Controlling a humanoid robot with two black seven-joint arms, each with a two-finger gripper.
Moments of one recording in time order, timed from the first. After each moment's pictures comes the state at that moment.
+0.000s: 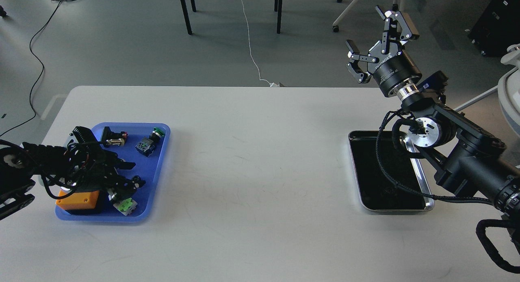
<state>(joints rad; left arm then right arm) -0.78 0.83 -0.15 -1.09 2.18 -0.11 -0.49 0.86 -0.30 0.59 0.72 -0.10 0.35 0.49</state>
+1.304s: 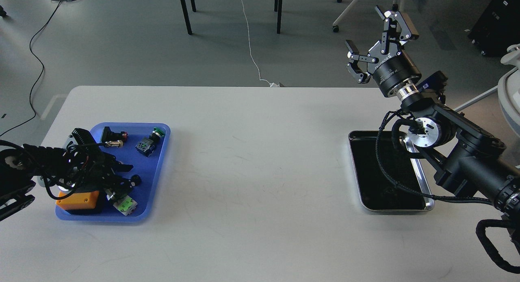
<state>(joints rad) -0.79 0.80 -0.12 -1.02 2.18 -0.09 -0.49 0.86 -0.30 0.59 0.73 -0.10 0.35 0.49</state>
